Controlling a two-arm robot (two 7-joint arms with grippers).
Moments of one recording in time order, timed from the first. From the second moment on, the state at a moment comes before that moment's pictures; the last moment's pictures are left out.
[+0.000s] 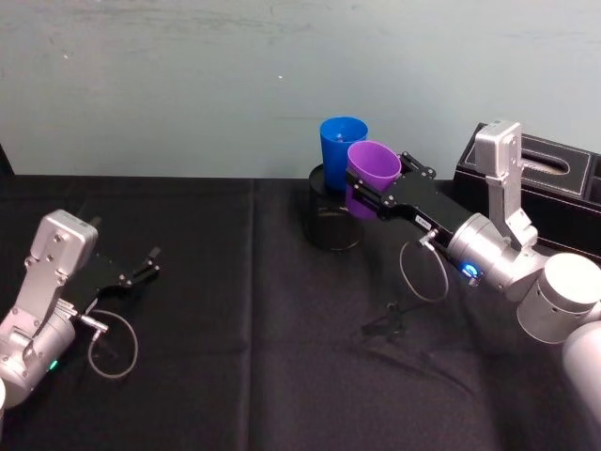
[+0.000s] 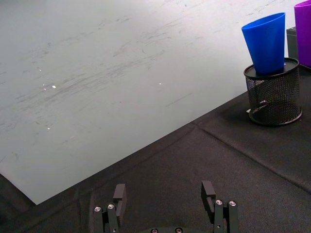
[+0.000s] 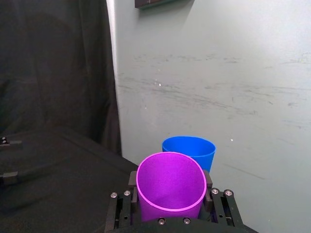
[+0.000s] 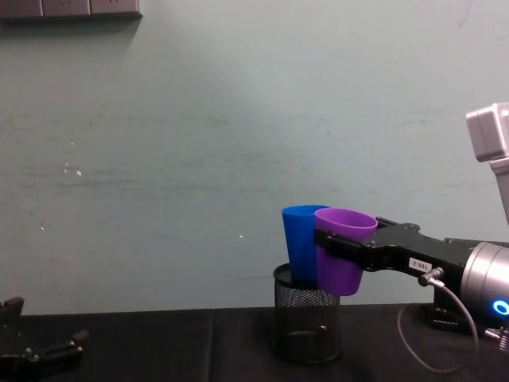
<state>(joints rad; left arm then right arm) -0.20 0.60 0.45 -1.41 -0.25 -0.12 0.03 0.65 0.19 -0.35 -0.81 0.36 -0.33 0.64</state>
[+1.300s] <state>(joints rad) -0.20 0.60 0.45 -1.41 -0.25 -0.12 0.03 0.72 0.16 -0.35 -0.70 0.35 -0.37 0.67</state>
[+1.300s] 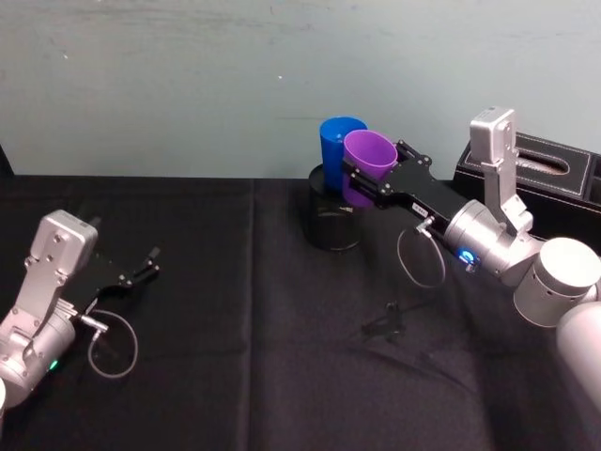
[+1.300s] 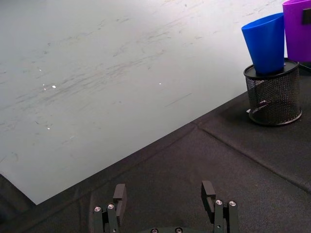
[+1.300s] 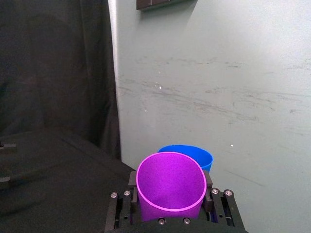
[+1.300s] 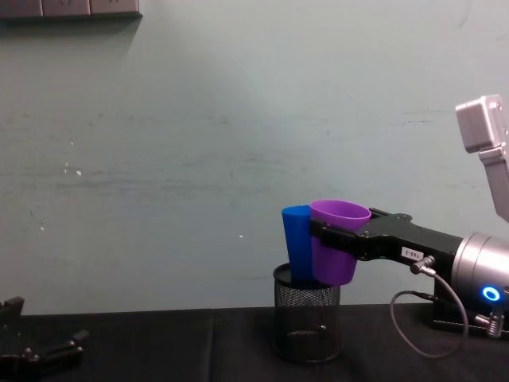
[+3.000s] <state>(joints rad) -0.20 0.60 0.45 -1.41 -0.25 -0.12 0.03 0.55 0.26 -0.35 -1.00 0.37 -0.22 0.62</state>
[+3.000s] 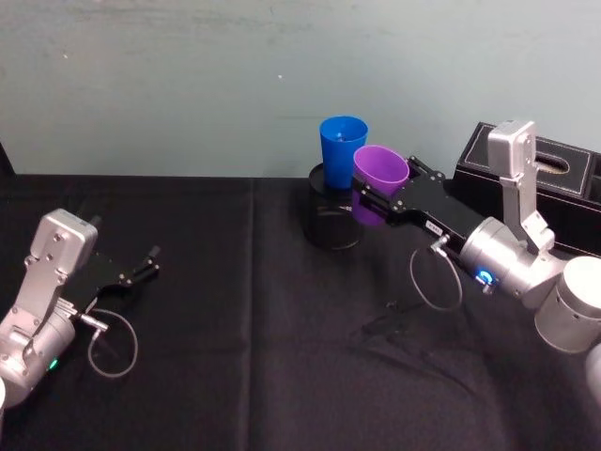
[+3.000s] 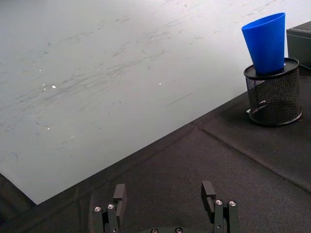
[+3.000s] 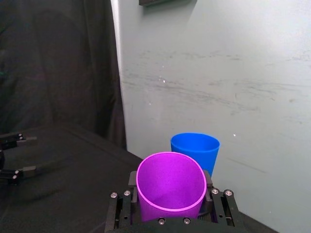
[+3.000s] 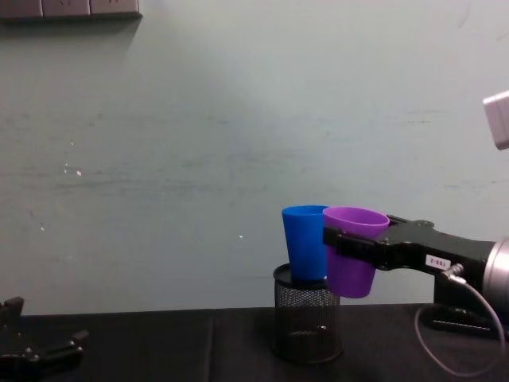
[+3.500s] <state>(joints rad) -0.20 0.60 0.45 -1.41 -0.25 -0.12 0.03 0.48 0.29 -0.35 -1.09 0.39 -0.22 0.59</state>
